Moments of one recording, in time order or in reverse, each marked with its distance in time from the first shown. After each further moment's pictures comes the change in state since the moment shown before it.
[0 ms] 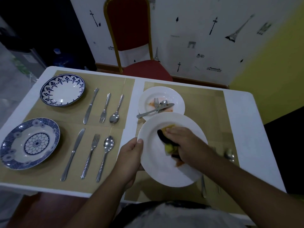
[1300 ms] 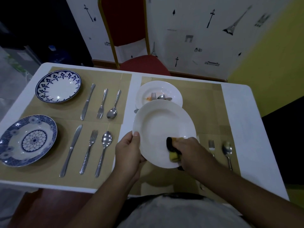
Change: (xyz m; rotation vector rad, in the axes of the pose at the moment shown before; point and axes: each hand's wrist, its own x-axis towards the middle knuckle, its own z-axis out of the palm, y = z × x) left_hand -0.007 0.001 0.018 -0.246 0.195 0.026; right_hand -0.038 0.007 0.024 -0.186 -0.162 0.228
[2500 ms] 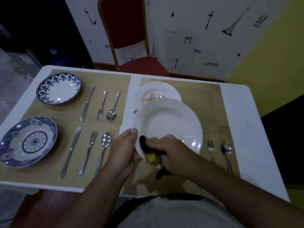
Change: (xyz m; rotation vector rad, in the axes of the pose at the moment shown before) left_hand 0.009 0.016 -0.006 -0.019 -0.108 -0.101; right_hand 0.004 -0.053 -0.021 0.564 0.060 -0.335
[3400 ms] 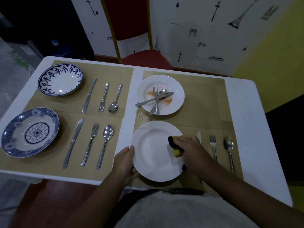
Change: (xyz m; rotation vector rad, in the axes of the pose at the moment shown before) left_hand 0.027 -0.090 -0.050 0.101 0.121 -0.189; right_hand -0.037 0.095 0.010 -0.432 0.101 0.283
